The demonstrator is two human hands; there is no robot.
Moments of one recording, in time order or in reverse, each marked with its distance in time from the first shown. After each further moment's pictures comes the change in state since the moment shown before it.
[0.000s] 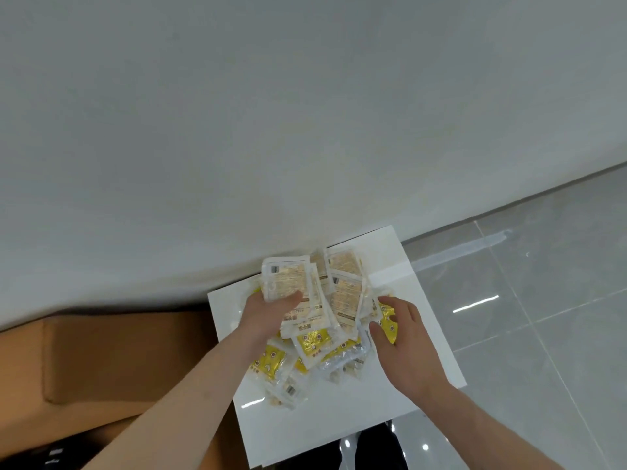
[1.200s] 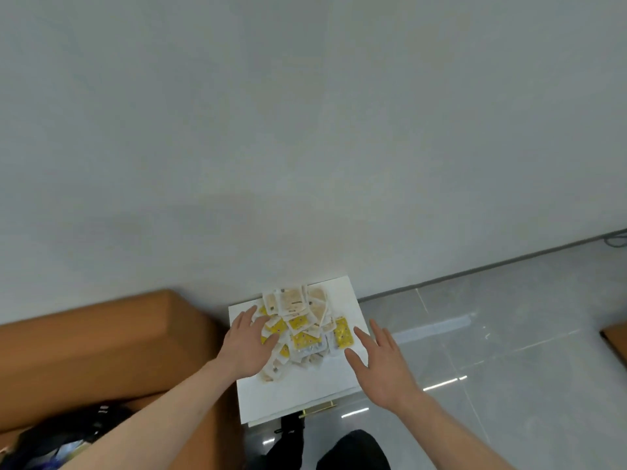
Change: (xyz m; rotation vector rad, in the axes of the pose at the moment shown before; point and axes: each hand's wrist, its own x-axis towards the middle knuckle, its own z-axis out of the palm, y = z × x) left_hand -0.274 0.019 -0.060 1.061 0.064 0.464; right_hand -0.210 -0.112 -0.159 -0.453 -0.164 -0.128
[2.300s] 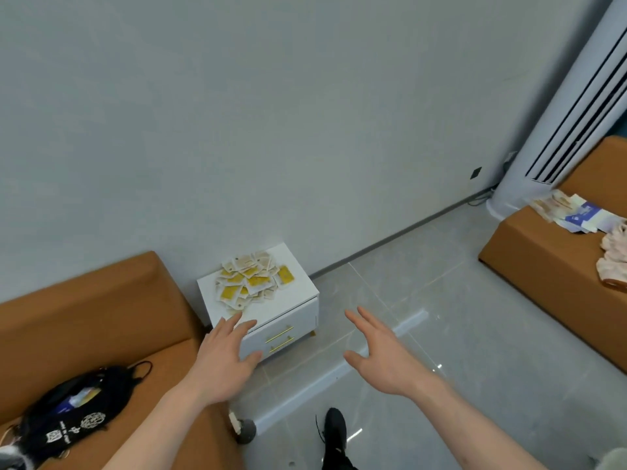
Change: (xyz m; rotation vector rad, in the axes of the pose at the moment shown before) left_hand -0.449 0.012 0.144 0.026 0.199 0.375; right_hand -0.485 0.094 0.083 0.186 0.212 -0.078
